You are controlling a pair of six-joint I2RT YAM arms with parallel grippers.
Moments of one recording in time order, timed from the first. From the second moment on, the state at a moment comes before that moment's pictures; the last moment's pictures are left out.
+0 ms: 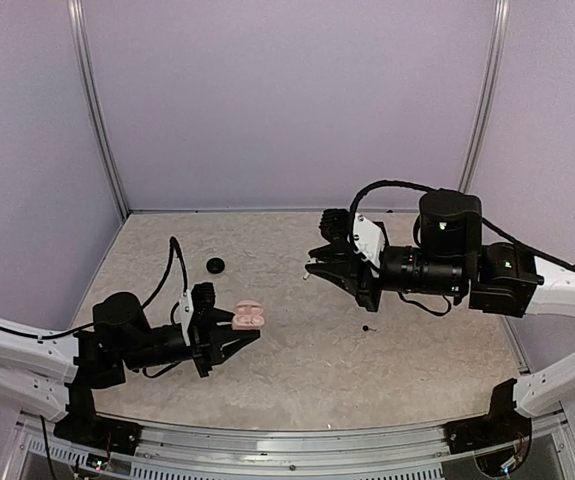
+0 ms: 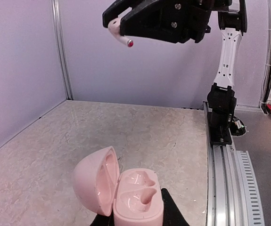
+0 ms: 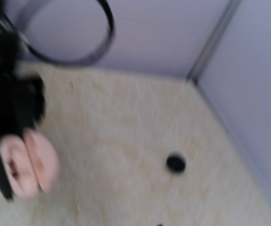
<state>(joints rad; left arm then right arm) -1.13 1.07 0.36 0.71 0.12 0.07 1.13 1.18 1.06 -0.13 -0.03 -0.39</state>
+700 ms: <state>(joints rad) -1.20 1.12 0.40 0.74 0.20 0.12 1.51 1.26 1.02 0.11 0.30 -0.77</state>
